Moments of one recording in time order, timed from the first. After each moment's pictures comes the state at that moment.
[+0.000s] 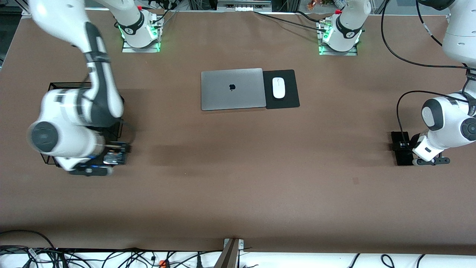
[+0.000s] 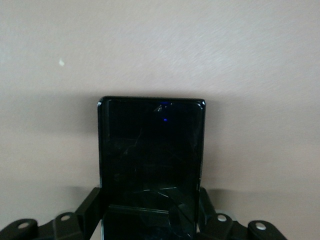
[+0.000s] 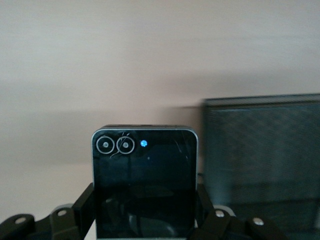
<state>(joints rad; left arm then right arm) 0.39 0.64 -0.06 -1.84 0.14 2.40 0.17 0.34 0.57 -0.36 -1.47 0.15 1.83 0.02</state>
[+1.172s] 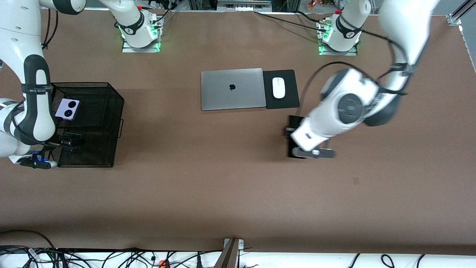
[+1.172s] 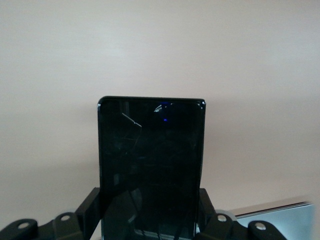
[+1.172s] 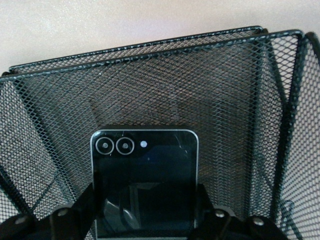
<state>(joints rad) -0.01 0.63 -0.61 -1.49 0.14 2.01 -0.58 0.01 0.71 -0.36 -1.50 0.23 1.83 -0.26</state>
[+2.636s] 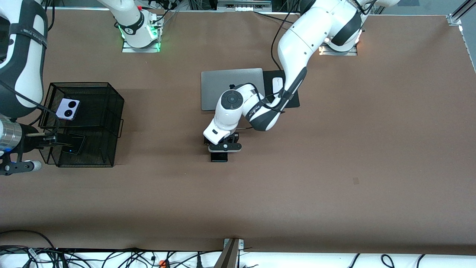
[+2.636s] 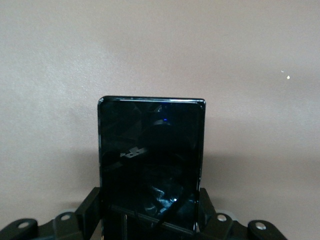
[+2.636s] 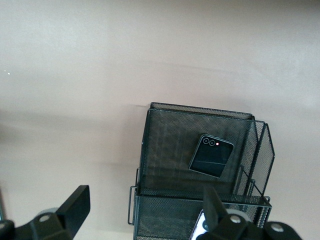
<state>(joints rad) -0.70 1.13 -0.16 -1.01 0.14 2.37 -0.95 0.19 0.56 -0.34 -1.12 0.13 1.54 -0.23</state>
